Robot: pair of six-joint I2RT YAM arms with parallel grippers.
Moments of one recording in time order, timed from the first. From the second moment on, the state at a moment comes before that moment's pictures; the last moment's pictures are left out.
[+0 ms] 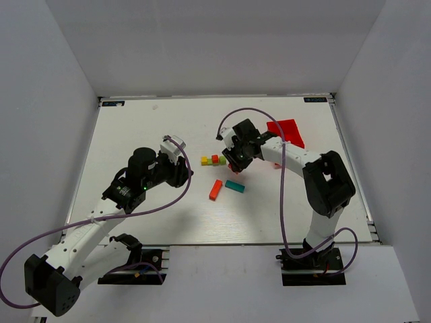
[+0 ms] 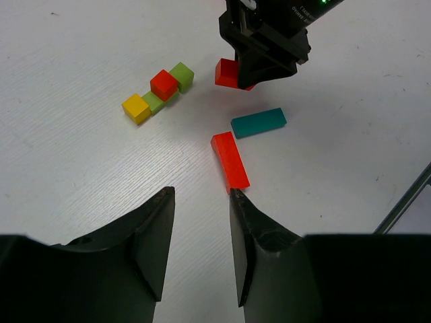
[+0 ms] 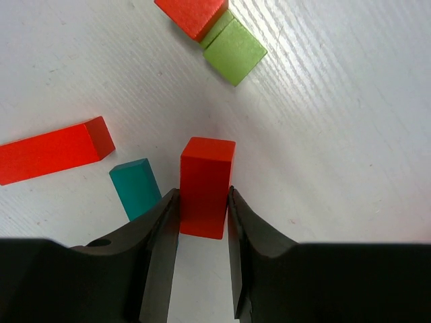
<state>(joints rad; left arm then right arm) -0.53 0.89 0.73 -0.25 0.25 -0.05 0.62 1.83 1.29 -0.52 -0.20 -0.26</state>
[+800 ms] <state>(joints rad) -0.53 0.88 0.73 -0.25 0.25 -0.05 0.62 1.88 1.48 -0.52 -0.30 -0.53</state>
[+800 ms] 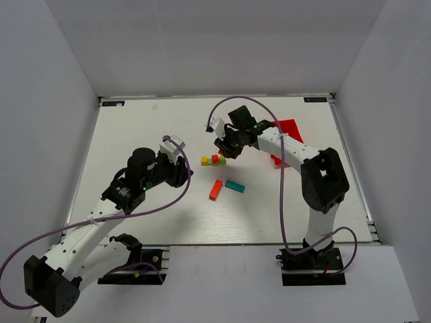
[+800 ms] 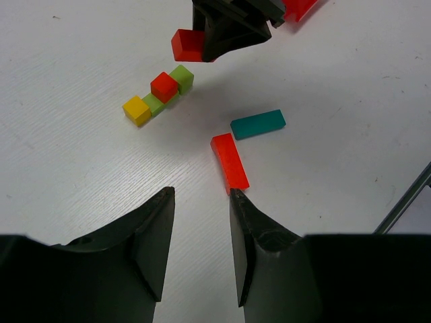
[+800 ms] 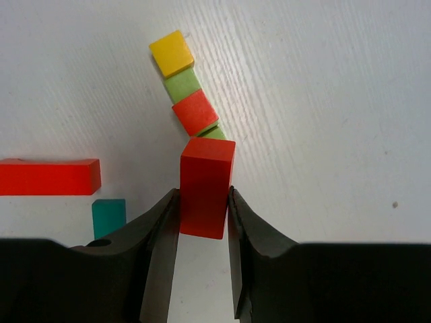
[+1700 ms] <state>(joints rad) -0.53 0.88 0.73 -0.25 0.25 -0.05 0.62 2.05 1.76 -0.80 -0.45 -0.97</state>
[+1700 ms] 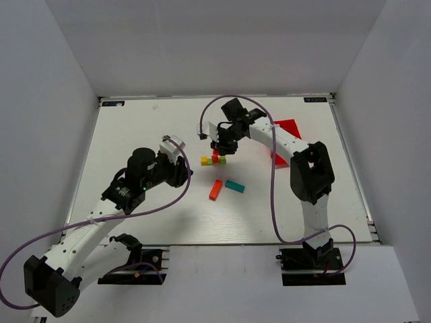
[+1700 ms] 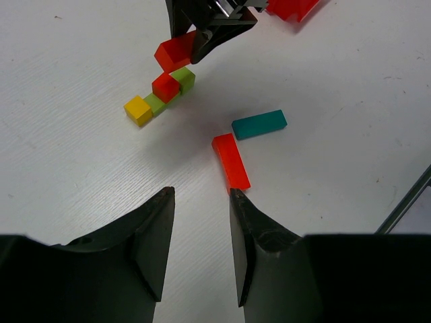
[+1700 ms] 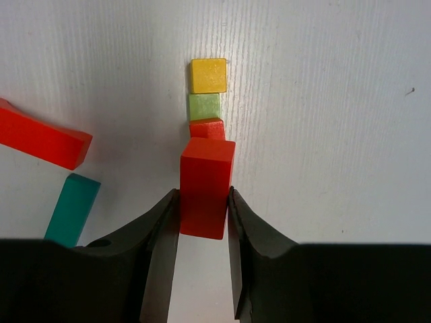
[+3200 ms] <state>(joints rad) -0.53 0.88 0.73 -0.25 0.25 -0.05 0.53 2.09 1.84 -0.97 -0.41 -1.10</state>
